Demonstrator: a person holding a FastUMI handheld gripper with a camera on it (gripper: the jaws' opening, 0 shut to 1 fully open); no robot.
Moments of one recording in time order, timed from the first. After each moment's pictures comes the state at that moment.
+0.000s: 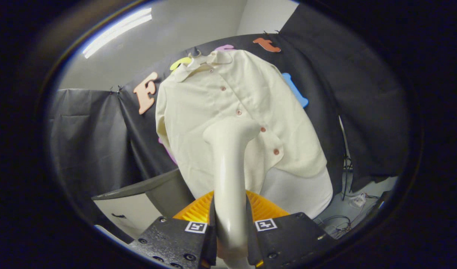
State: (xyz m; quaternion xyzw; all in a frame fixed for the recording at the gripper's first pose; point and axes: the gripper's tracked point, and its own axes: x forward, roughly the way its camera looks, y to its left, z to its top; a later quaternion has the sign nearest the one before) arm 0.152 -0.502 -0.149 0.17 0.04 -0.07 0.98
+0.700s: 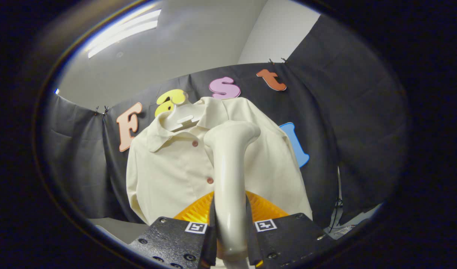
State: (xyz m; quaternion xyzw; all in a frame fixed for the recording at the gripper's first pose) arm 0.271 -0.606 0.022 0.14 -0.06 -0.12 0.98
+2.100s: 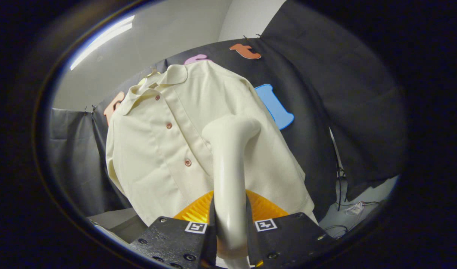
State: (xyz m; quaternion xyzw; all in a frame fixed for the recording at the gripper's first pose) arm 0.237 -0.630 -0.139 0.21 0.02 -0.13 0.97
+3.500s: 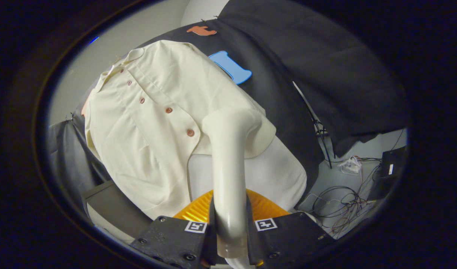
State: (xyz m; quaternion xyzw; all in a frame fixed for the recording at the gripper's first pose) arm 0.158 -0.610 -0.306 0.31 0.13 -0.18 0.92
